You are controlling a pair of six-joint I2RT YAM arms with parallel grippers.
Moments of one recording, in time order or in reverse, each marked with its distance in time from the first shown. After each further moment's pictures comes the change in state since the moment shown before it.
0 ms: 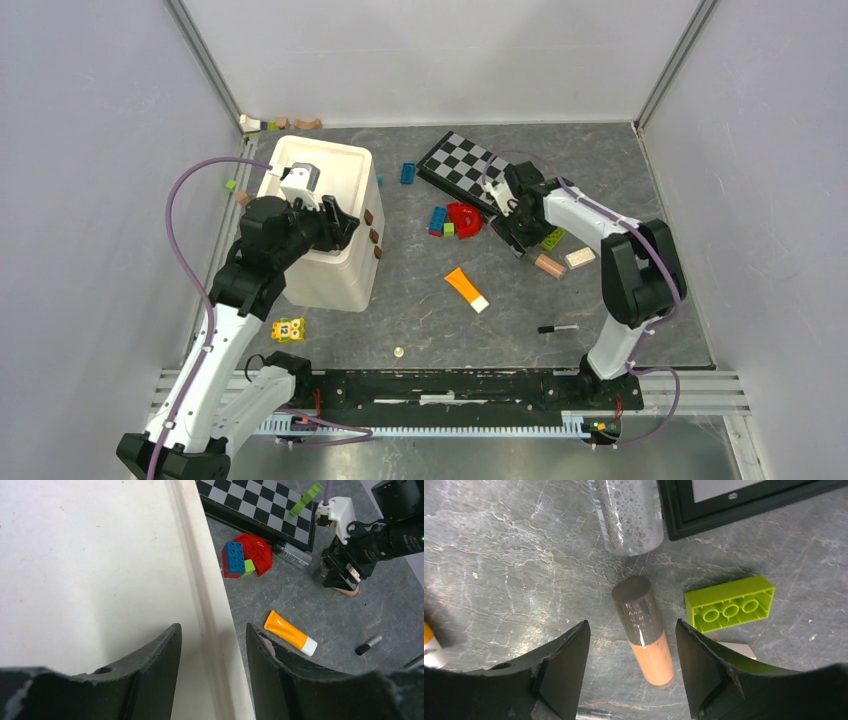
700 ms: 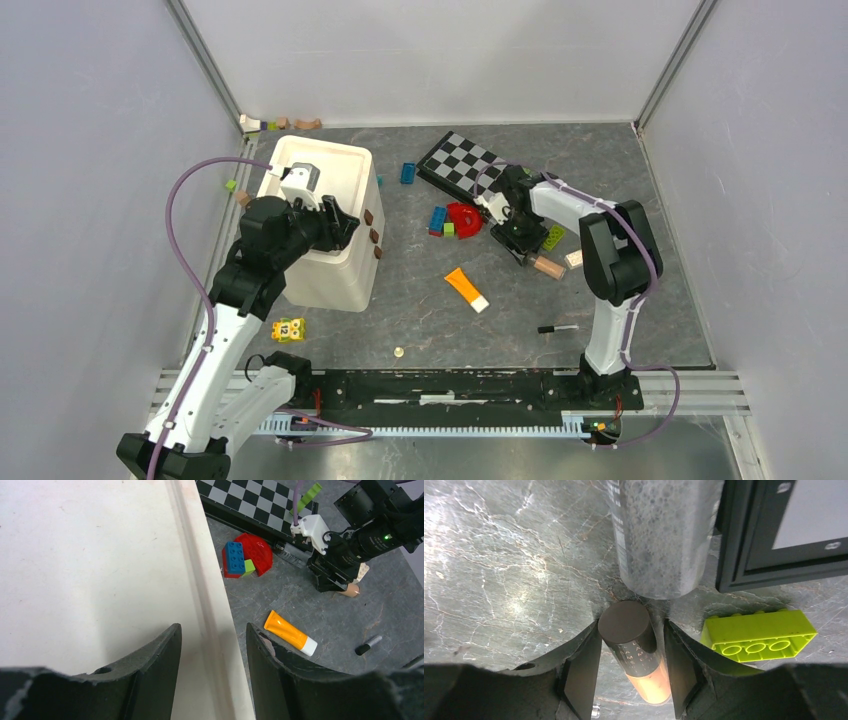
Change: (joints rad) left arm 0.000 0.000 0.000 0.000 0.000 0.000; right arm -0.016 0.196 0.105 -0.117 -0.031 -0.113
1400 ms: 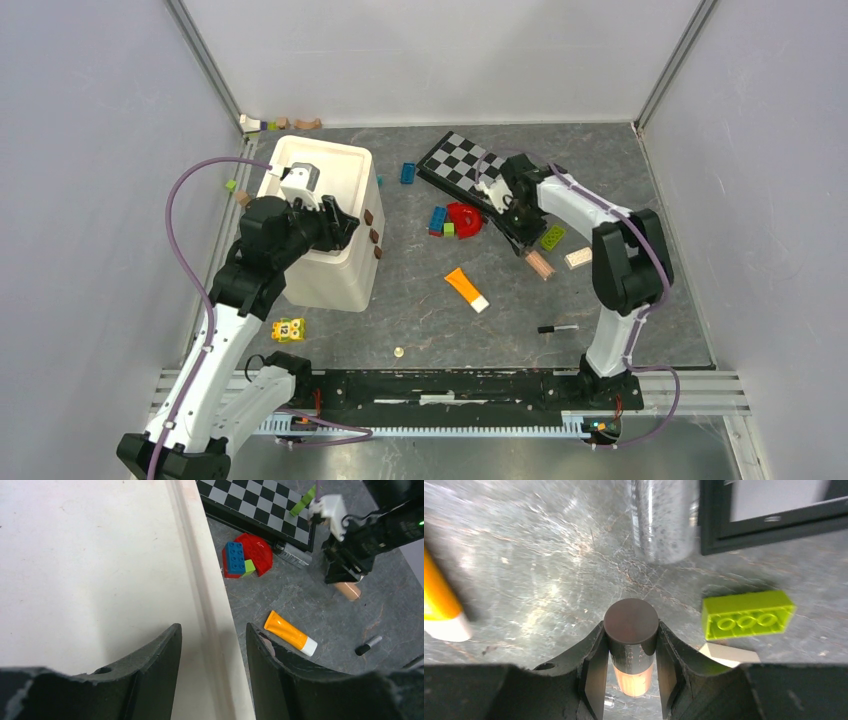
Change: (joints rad) left arm 0.002 0.000 0.000 0.000 0.000 0.000; right arm 0.002 -0.047 0.034 -0.050 -0.056 0.040
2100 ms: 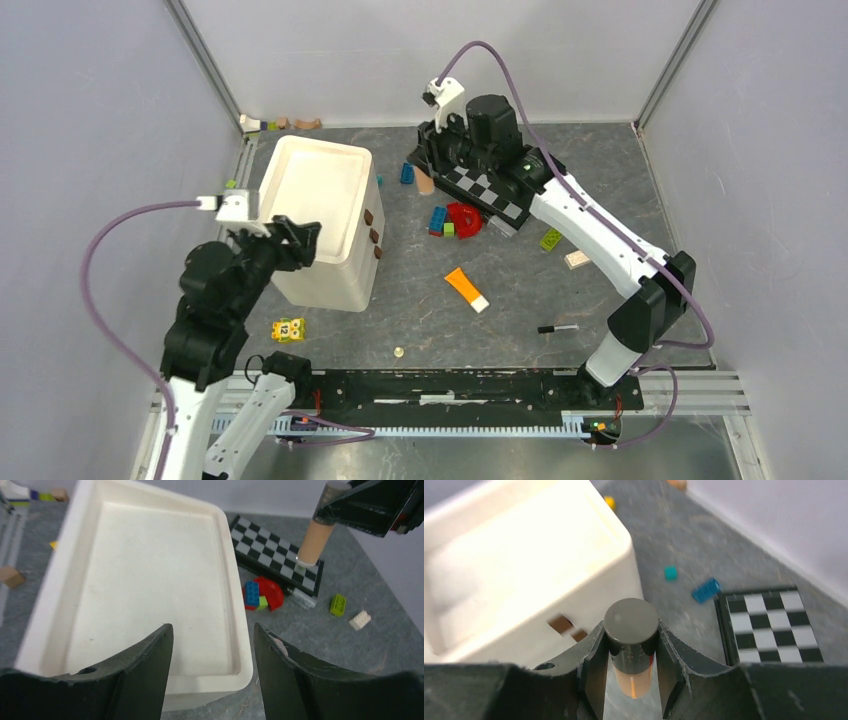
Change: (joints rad) left arm 0.018 -0.261 0.063 -0.146 -0.155 -0.020; right arm 0.297 -0.236 0.338 0.514 -0.158 0.348
